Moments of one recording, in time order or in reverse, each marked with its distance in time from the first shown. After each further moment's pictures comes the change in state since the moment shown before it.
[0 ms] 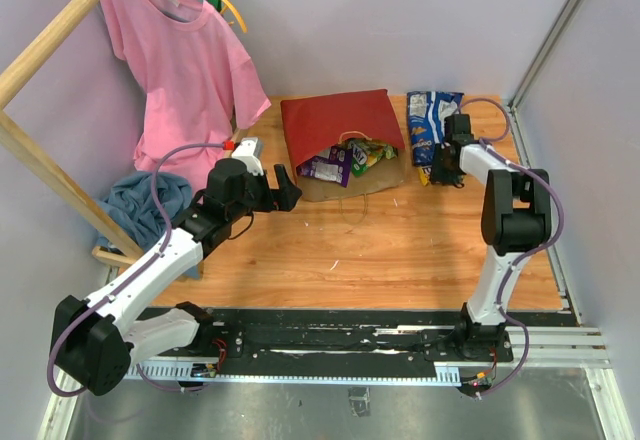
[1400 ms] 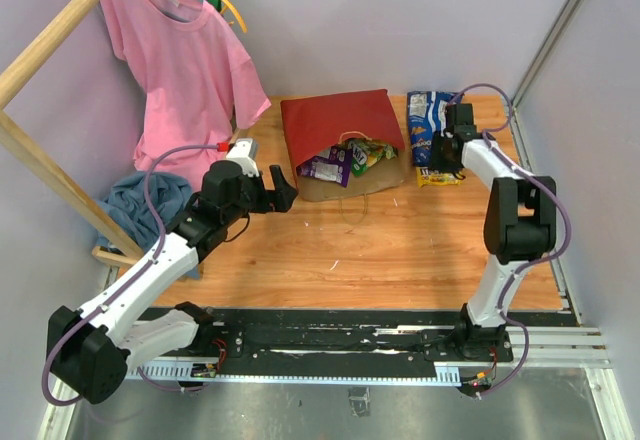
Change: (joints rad) left arm 0.000 -0.049 0.000 -0.042 -0.032 0.005; right arm 0.026 -0.050 0.041 -0.011 -0.021 -0.010
